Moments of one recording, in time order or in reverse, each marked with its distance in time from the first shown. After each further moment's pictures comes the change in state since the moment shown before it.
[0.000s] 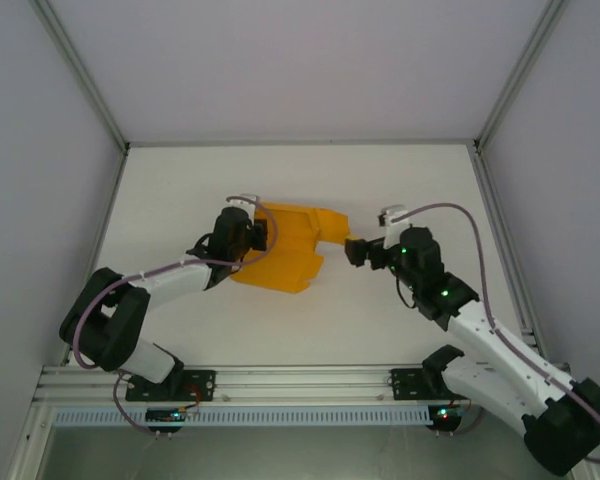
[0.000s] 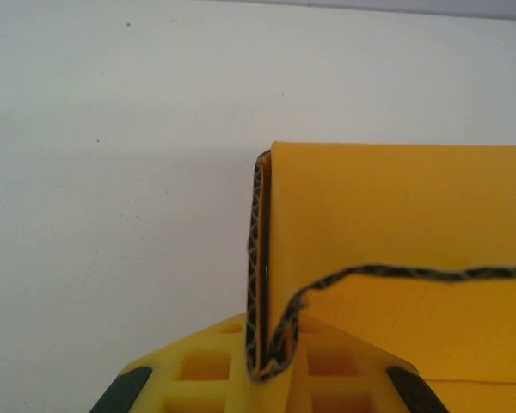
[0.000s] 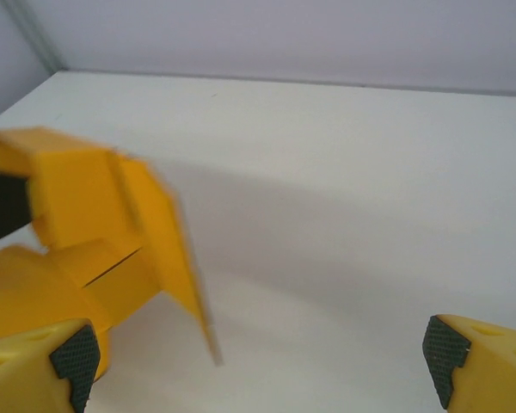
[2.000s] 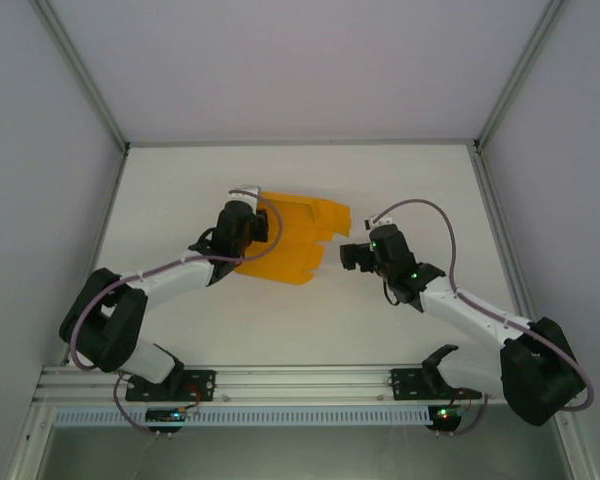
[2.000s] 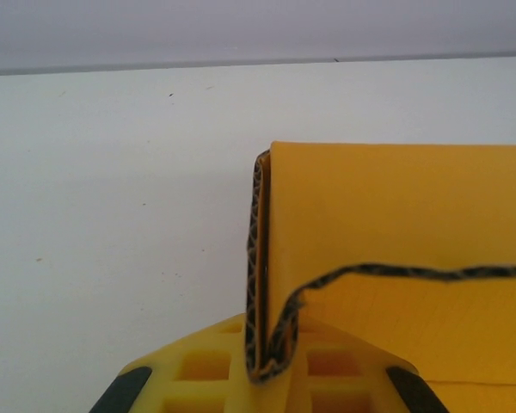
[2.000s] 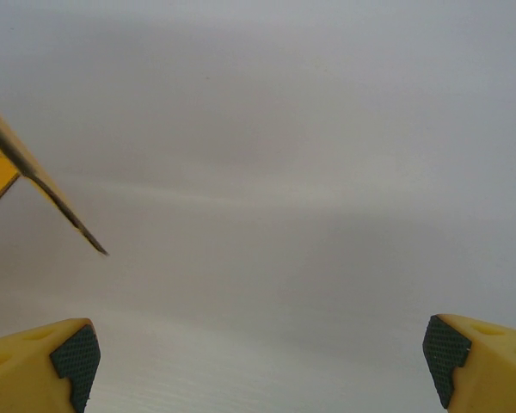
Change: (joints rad) left arm -0.027 0.000 0.074 -0.019 -0.142 0.069; right arm 0.078 0.320 -0.005 0.034 0.164 0.105
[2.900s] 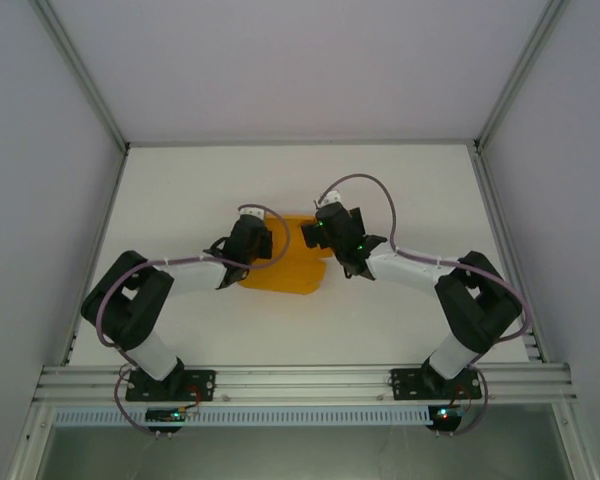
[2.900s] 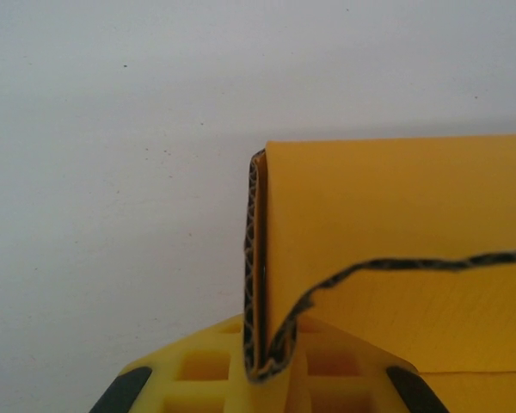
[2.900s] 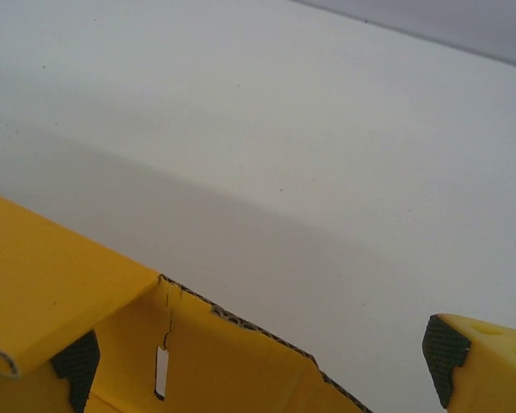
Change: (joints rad) left arm -0.034 0.148 -0.045 -0.003 -0.040 -0.082; right arm 0.157 0.455 0.341 0.150 0.226 -0.145
